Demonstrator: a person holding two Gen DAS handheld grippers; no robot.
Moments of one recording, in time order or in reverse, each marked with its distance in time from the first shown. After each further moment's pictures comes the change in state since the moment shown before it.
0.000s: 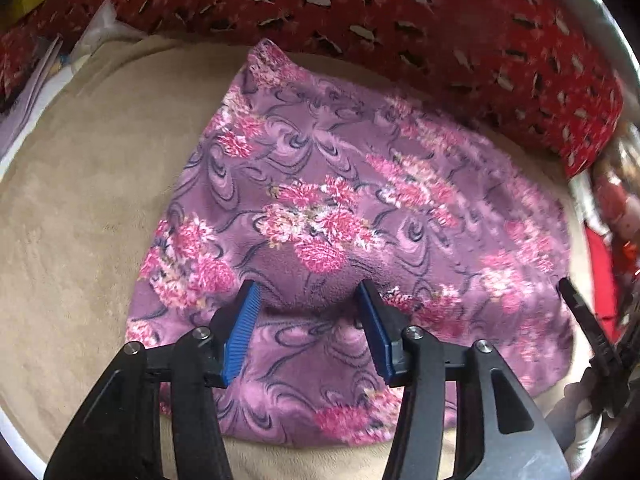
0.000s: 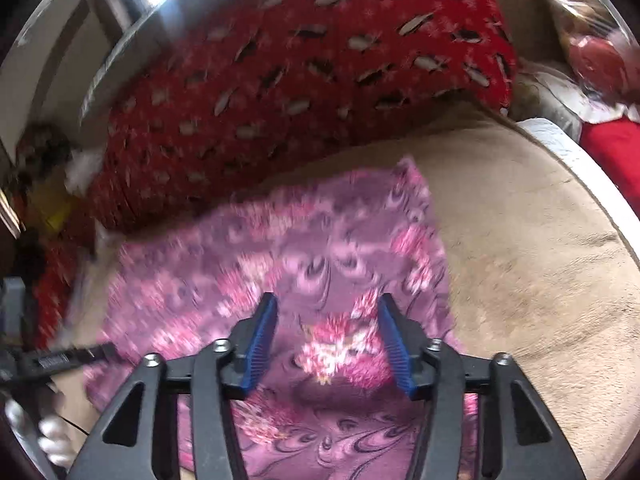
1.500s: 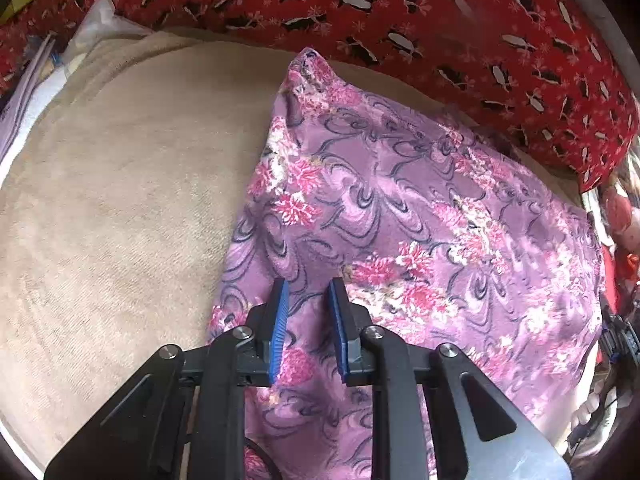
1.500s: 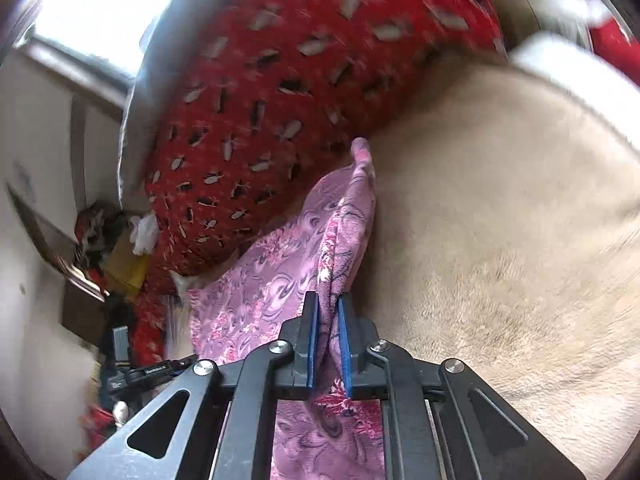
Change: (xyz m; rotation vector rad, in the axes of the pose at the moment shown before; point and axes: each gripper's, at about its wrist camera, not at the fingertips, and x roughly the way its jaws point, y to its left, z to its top) left arm 0.032 0.035 0.056 -0.012 0.029 -0.018; right arm 0.004 -0.100 0.026 0.261 0.010 0.355
